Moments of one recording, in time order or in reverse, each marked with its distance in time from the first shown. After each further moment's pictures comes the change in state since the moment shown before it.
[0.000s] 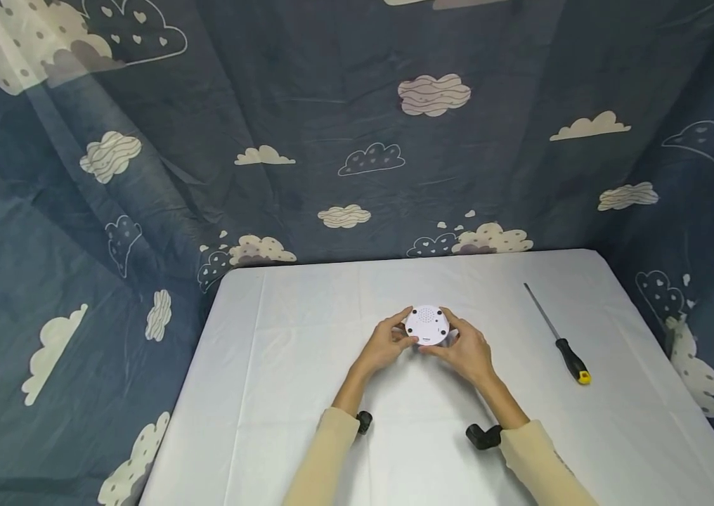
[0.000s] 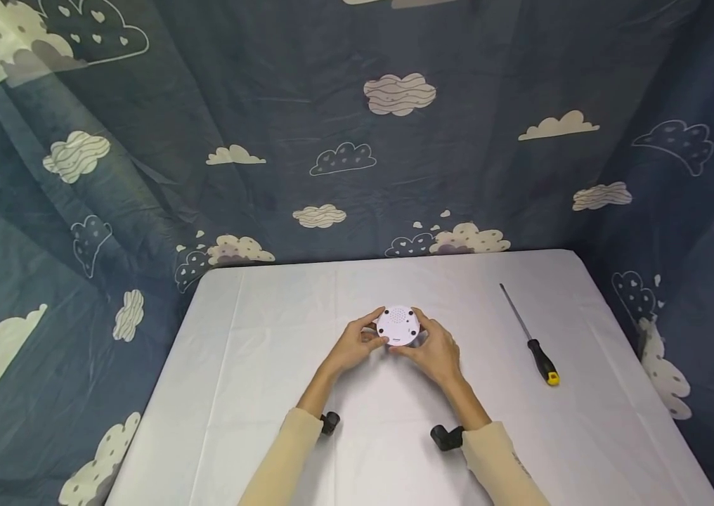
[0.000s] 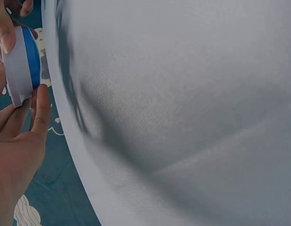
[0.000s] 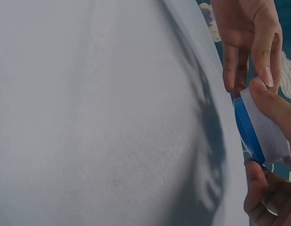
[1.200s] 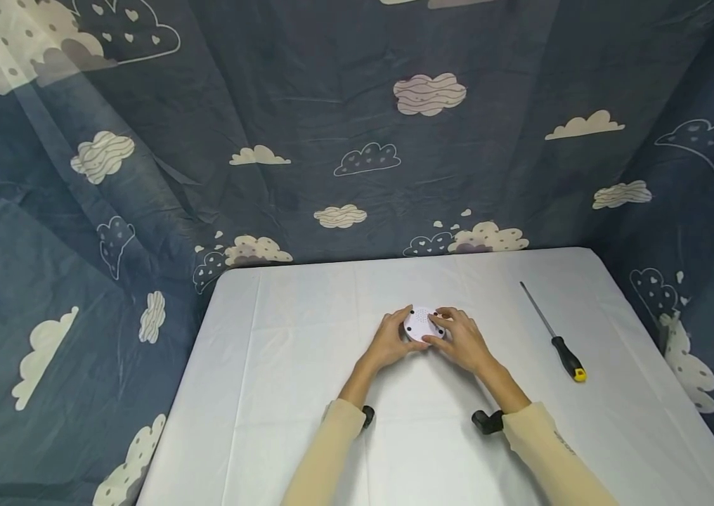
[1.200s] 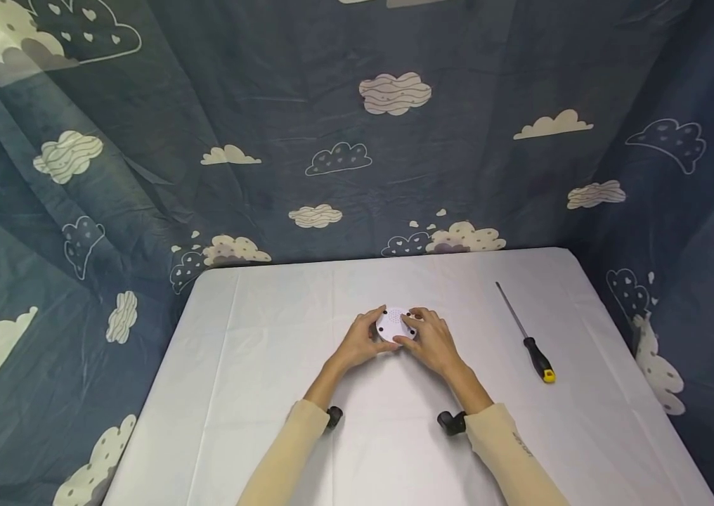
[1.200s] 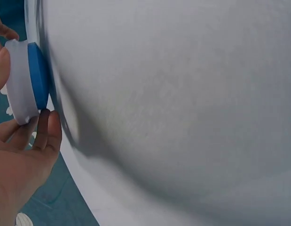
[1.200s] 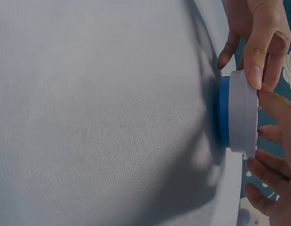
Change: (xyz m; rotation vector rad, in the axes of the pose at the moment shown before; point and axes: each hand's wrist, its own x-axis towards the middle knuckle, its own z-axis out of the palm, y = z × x) left_hand 0.018 -0.002 0.015 0.306 0.027 0.023; right_hand 0.016 0.010 -0.008 -0.135 -0.100 -0.285
